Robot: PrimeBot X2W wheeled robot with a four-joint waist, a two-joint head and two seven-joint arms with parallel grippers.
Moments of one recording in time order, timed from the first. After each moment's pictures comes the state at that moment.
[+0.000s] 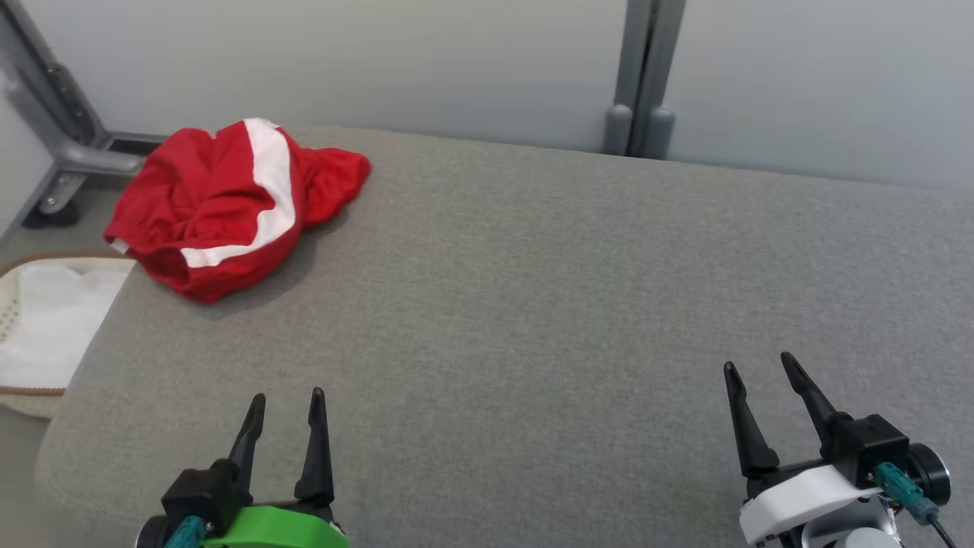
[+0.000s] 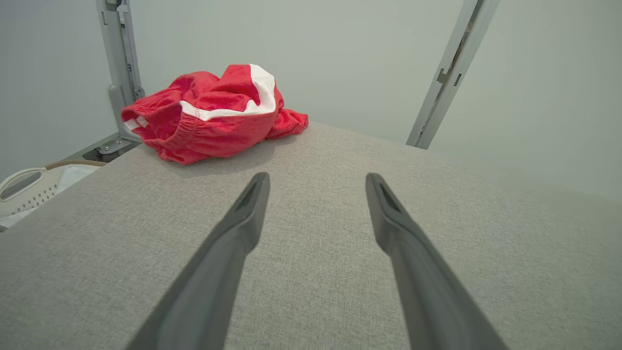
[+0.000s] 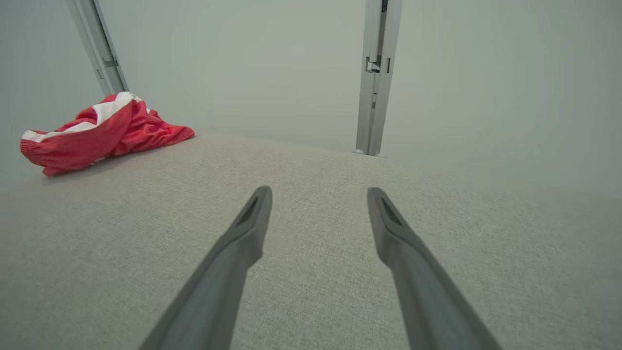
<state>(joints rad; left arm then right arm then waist) 0.03 0.05 -0.12 0.22 -0.30 -0.10 -0.26 0.00 -0.05 0.01 0.15 0.10 0.13 -0.26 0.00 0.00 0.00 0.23</state>
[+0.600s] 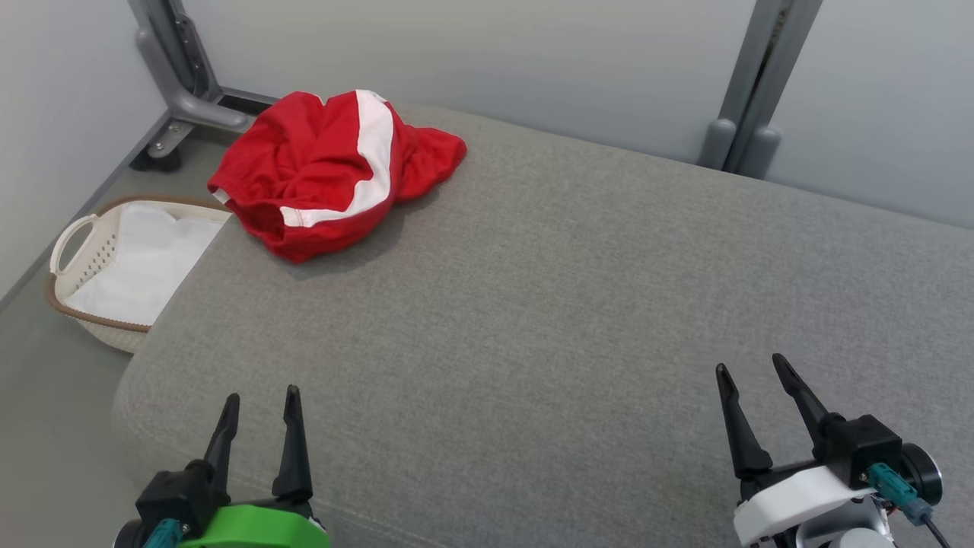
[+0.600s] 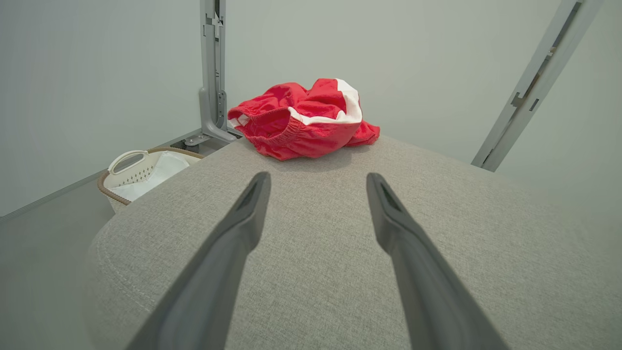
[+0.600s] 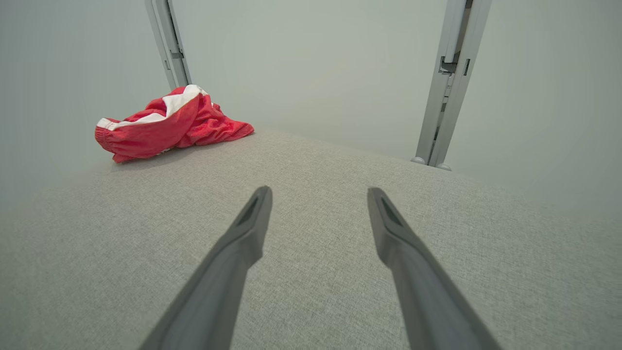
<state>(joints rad) 0.03 0.05 -0.07 0.21 -0.30 -0.10 -0.26 0.00 -0.05 0.02 0.16 0.11 0.13 -0.26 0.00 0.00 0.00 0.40</state>
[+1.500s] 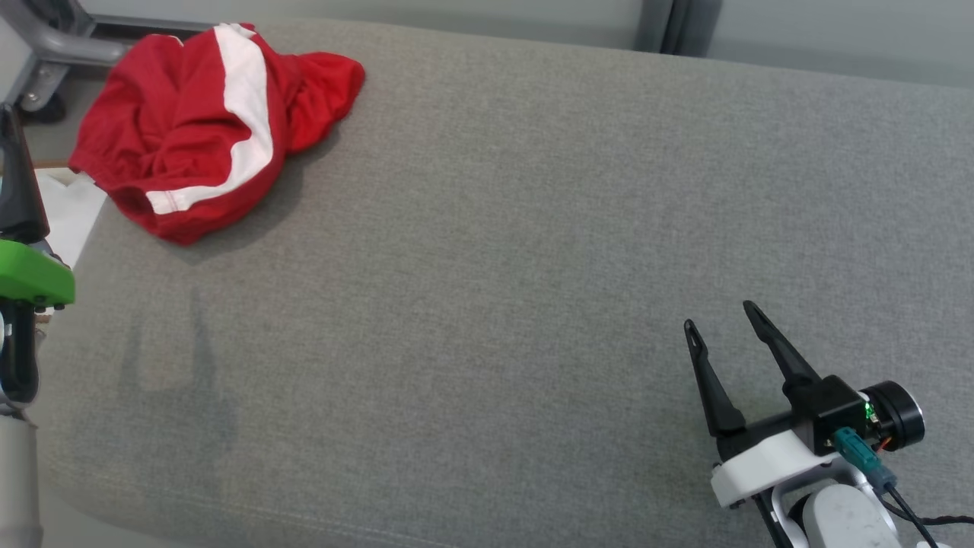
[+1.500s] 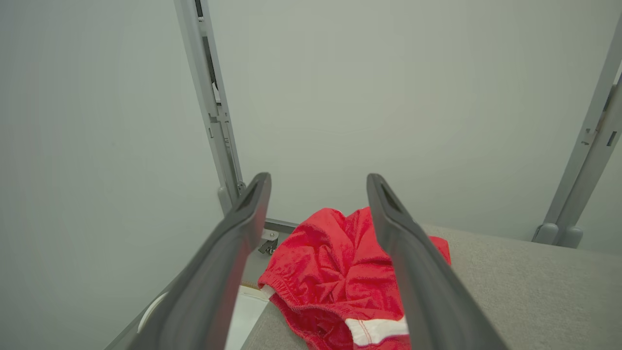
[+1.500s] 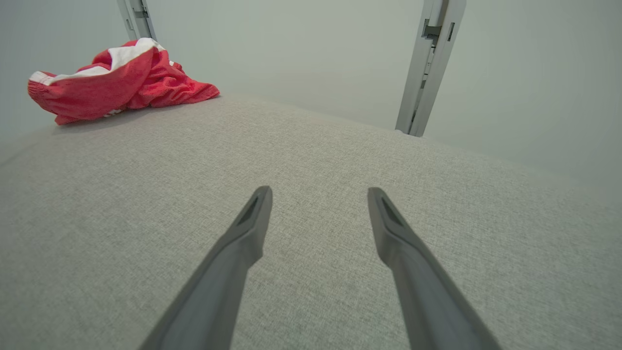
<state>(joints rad) -0.54 0.40 0.06 0.35 -0.42 -0.13 -0.10 -0.08 -0.05 0.07 0.11 -0.03 0.13 -0.26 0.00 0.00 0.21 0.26</state>
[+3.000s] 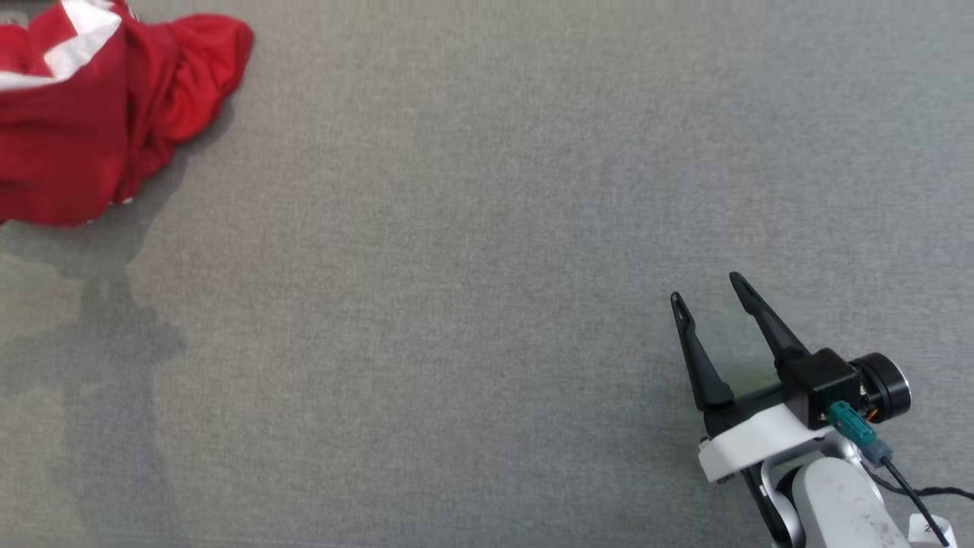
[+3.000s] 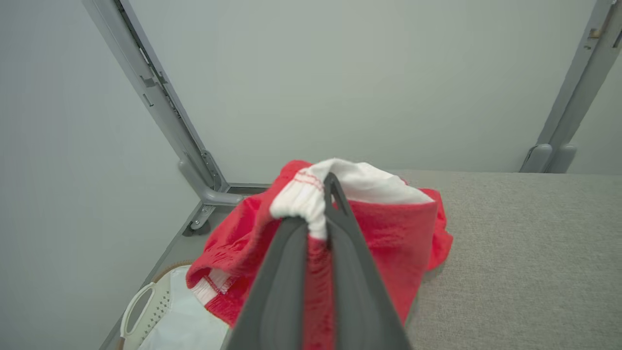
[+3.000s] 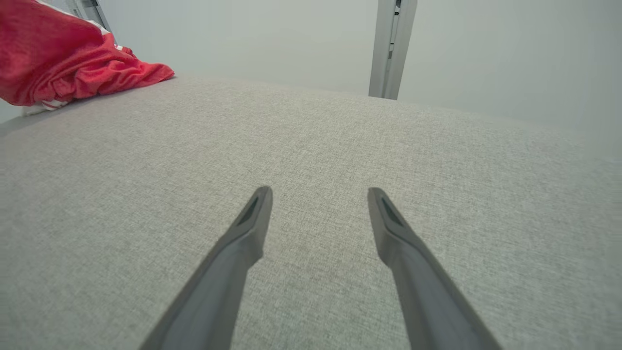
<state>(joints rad) -0.69 0.62 -0.18 0.51 -0.60 -0.10 -0.02 -0.15 -0.05 0.10 0.12 0.01 0.13 -0.26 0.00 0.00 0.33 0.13</state>
